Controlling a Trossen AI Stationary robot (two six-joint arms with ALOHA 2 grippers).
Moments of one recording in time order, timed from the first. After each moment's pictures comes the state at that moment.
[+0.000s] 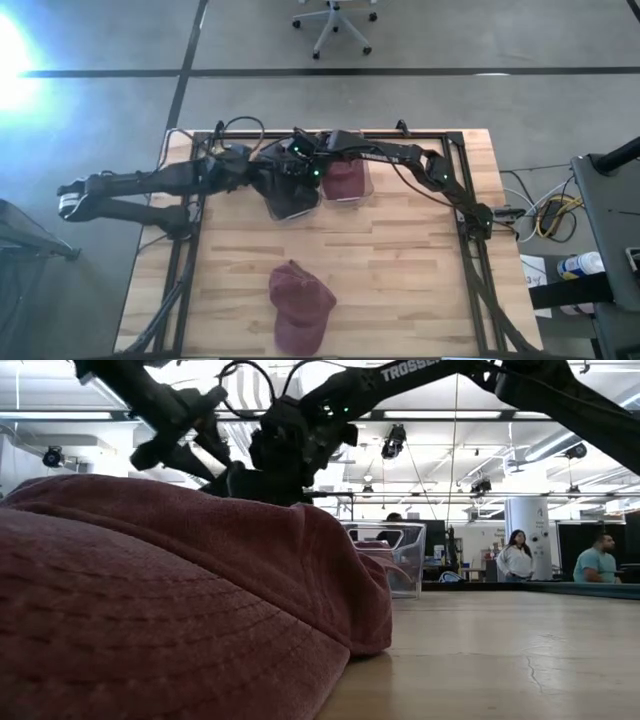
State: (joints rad) left arm 0.24 0.95 0.76 -0.41 -0.42 -0.71; right arm -0.30 2.33 2.14 -0.87 -0.59 0.05
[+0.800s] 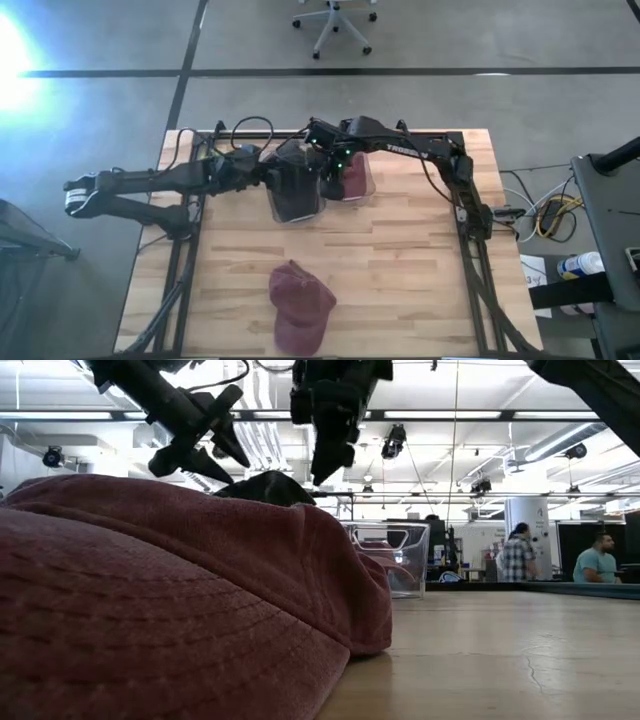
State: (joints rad) left arm 0.24 1.03 0.77 -0.28 -0.35 -0.74; right arm -0.28 2.11 2.14 -1.21 -0.22 -0.16
